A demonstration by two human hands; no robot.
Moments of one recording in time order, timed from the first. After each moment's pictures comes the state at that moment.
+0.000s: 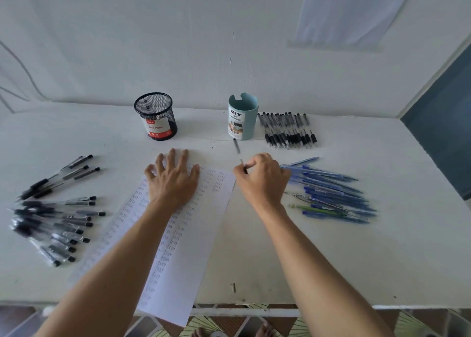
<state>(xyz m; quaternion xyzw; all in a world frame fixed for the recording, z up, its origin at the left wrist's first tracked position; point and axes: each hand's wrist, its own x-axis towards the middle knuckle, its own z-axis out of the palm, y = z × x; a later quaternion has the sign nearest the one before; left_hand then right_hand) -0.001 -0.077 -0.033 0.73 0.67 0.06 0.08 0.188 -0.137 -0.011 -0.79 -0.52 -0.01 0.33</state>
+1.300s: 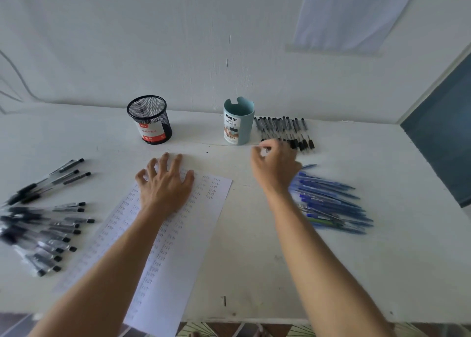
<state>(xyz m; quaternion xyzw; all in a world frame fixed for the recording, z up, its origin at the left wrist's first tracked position) 0.000 -0.074 -0.036 0.73 0.68 0.08 0.06 0.227 -0.103 0.015 -0.82 -0.45 0.04 0.35</state>
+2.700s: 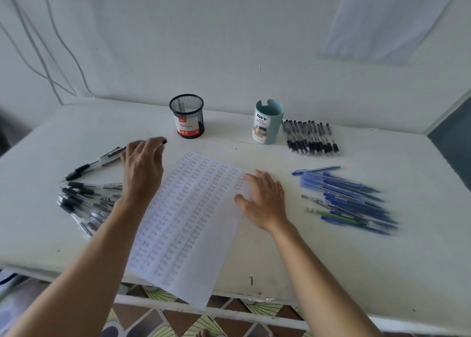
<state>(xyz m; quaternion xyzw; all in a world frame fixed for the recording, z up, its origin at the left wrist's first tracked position) -0.103 -0.090 -0.003 0.70 0.59 0.40 -0.06 0.162 -0.169 -0.024 -0.71 -0.65 0.22 0.17</state>
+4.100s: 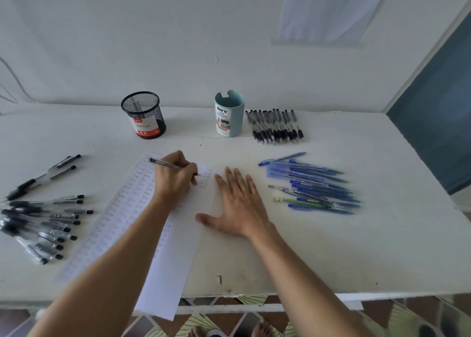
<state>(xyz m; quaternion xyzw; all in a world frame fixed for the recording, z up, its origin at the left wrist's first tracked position) 0.032 -0.106 -0.005 0.55 0.57 0.44 0.42 0.184 -0.188 -0.029 -0.67 -0.73 0.13 0.06</state>
